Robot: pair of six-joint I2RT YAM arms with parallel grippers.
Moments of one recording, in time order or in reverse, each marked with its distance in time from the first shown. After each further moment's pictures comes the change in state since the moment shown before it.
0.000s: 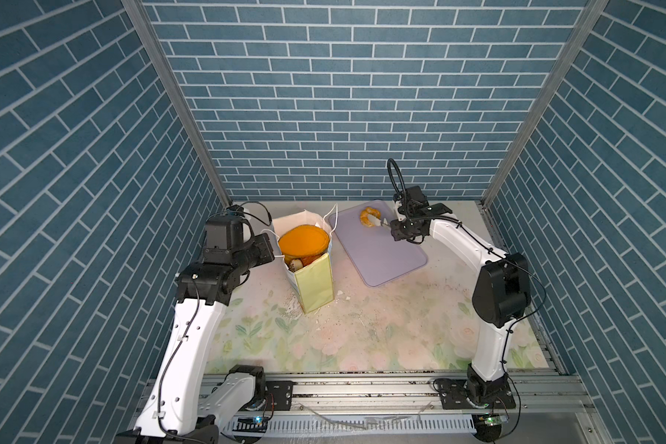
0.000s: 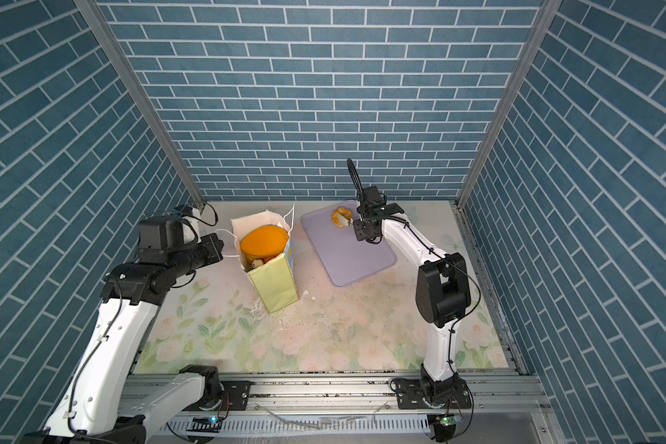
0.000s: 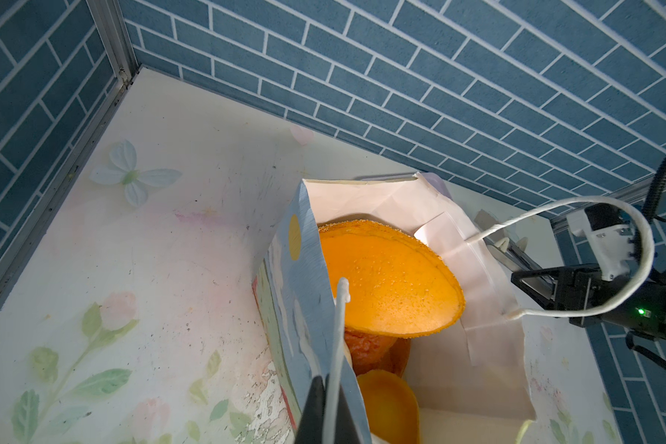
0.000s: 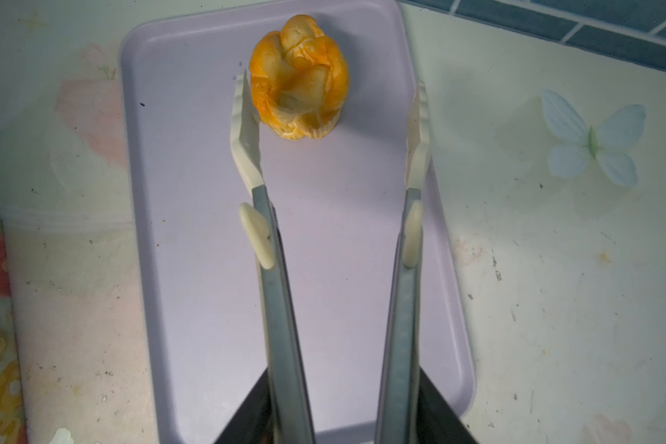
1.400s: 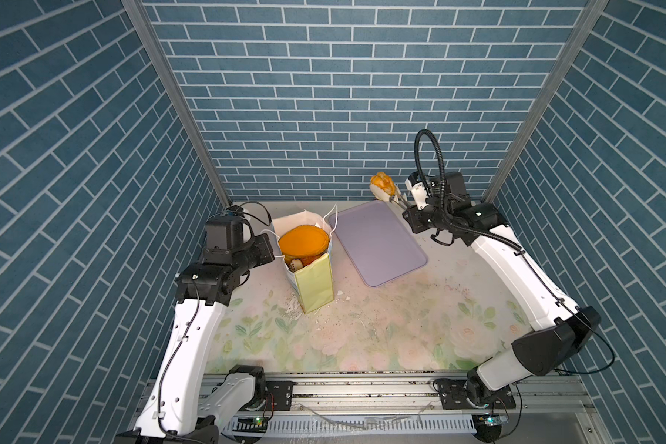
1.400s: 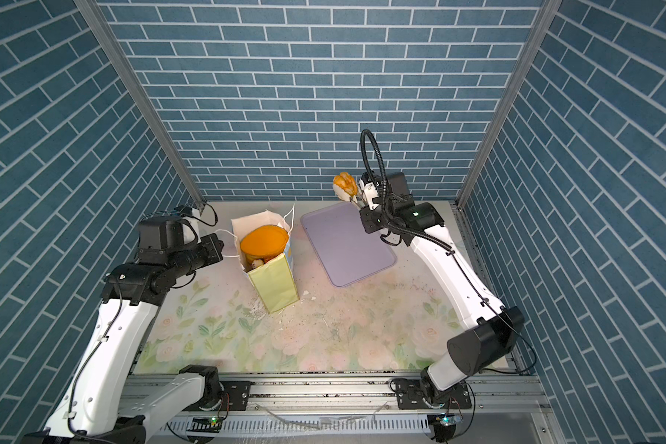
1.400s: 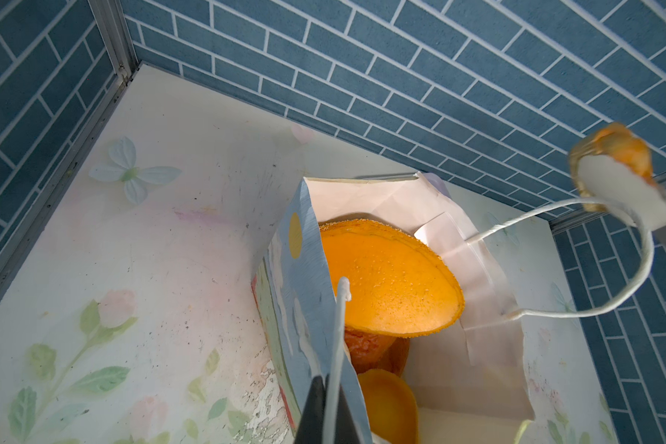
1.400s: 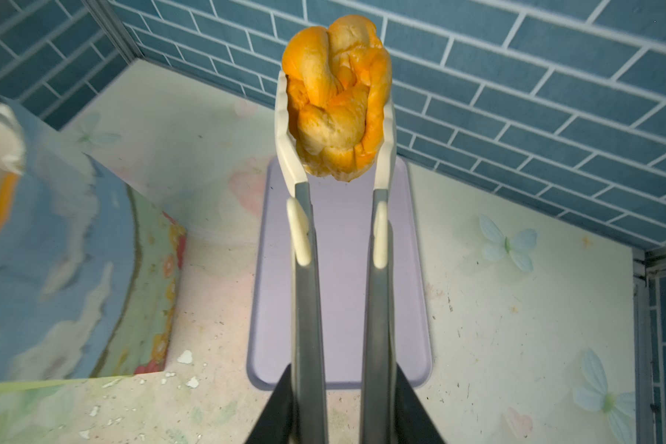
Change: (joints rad) left arm 0.000 0.011 0.002 0.006 0.004 -0.006; right arm 0.064 -0.455 0.034 -0.143 -0.056 -0.122
